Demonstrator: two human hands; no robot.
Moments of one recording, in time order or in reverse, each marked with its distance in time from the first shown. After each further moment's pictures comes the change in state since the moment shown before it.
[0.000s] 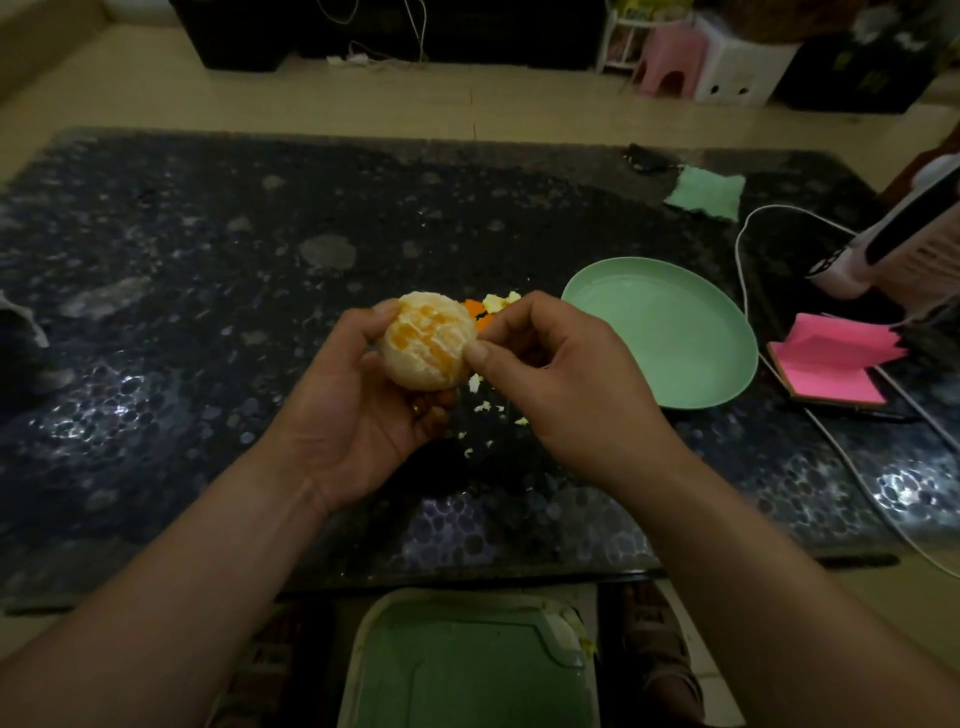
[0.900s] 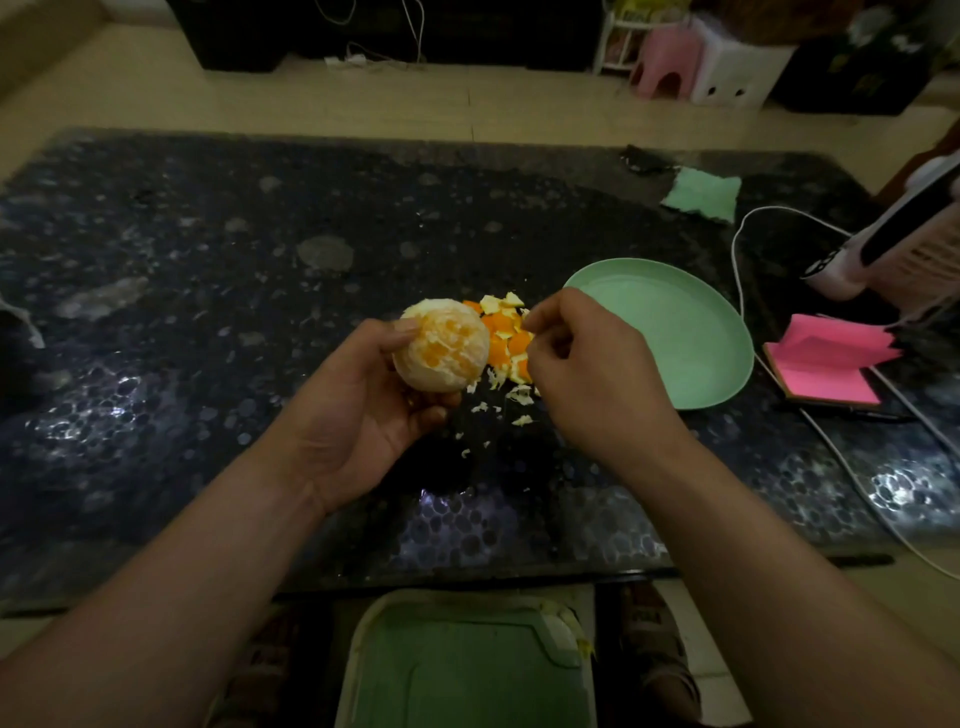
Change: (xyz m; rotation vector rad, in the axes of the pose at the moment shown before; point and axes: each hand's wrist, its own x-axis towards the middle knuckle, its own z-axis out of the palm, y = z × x) left_hand 0.000 -0.001 0.002 0.093 0.034 0.054; right_hand 0.013 0.022 -0.013 -0.326 0.154 0.075
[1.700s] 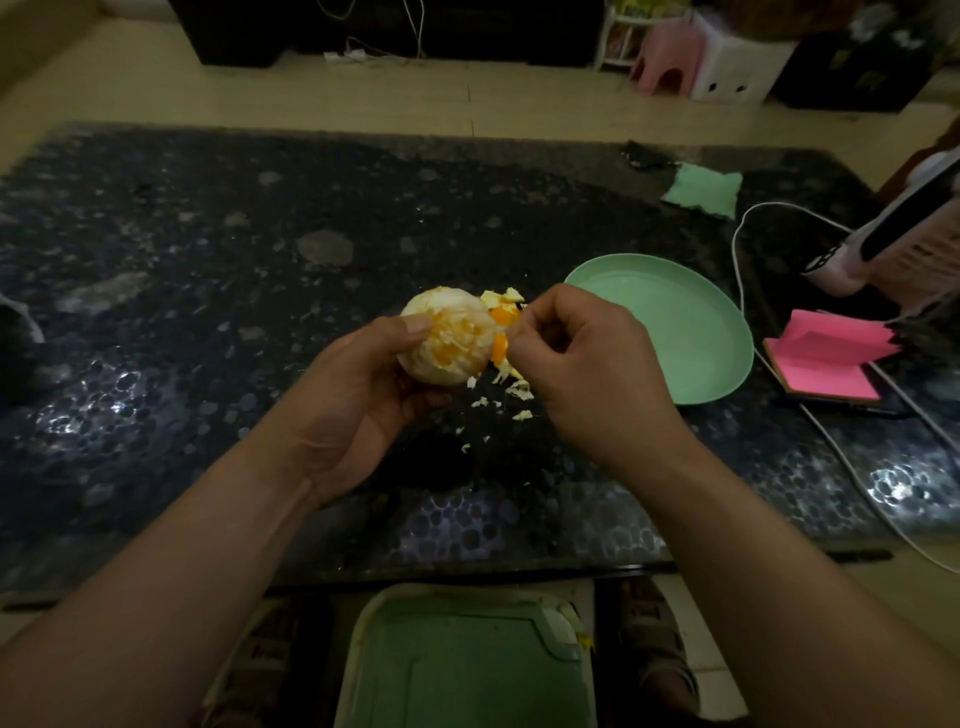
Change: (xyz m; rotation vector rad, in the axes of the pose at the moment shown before) left_hand -0.004 0.003 0.003 0.047 0.038 0.084; right_hand -0.009 -0.012 -0.001 0.179 0.015 -0.072
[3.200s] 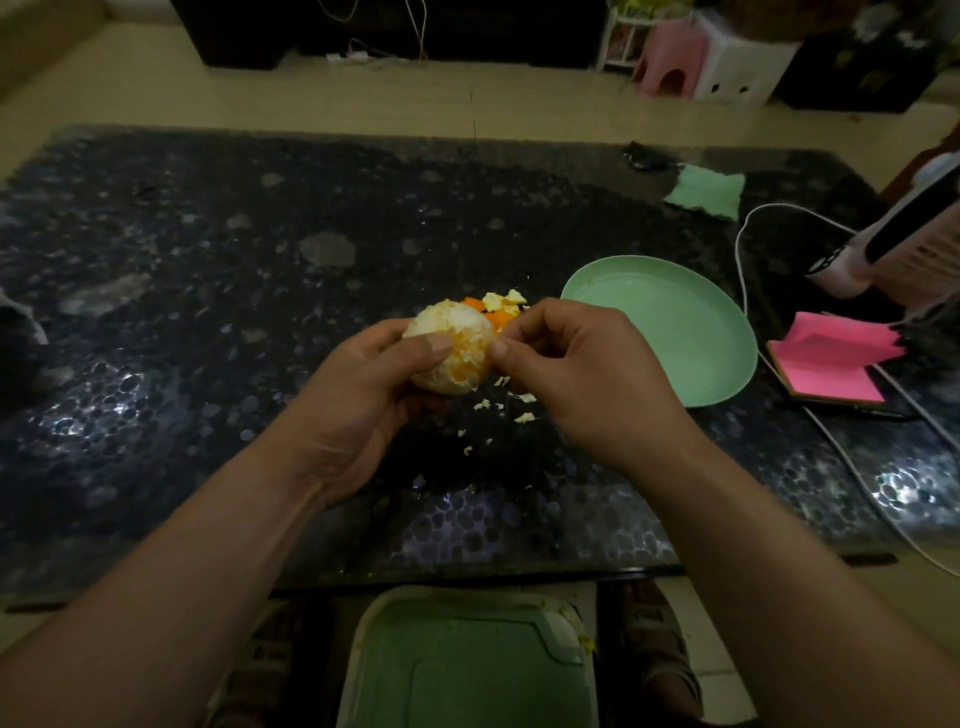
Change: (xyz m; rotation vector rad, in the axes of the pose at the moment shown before) left_hand 0.007 -0.007 -0.004 0.131 0.035 0.067; right_hand 0.002 -0.001 -0.005 0.033 -0.161 0.067
